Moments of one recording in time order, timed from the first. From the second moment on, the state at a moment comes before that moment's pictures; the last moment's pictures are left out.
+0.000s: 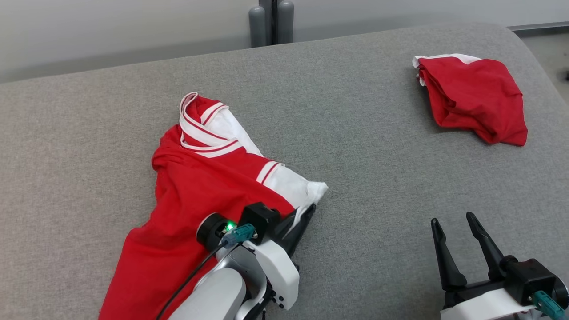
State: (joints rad) left arm -0.42 0.06 -0.68 0.45 -0.43 -0.11 -0.07; right arm 0.01 -0.05 0.04 0.14 0.12 0.13 -0.26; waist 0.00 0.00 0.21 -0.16
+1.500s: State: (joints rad) left arm -0.46 0.21 -0.85 0.42 -0.40 -0.05 0.09; right arm 0.01 -0.05 0.03 0.14 0.13 0.13 -0.26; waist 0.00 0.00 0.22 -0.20
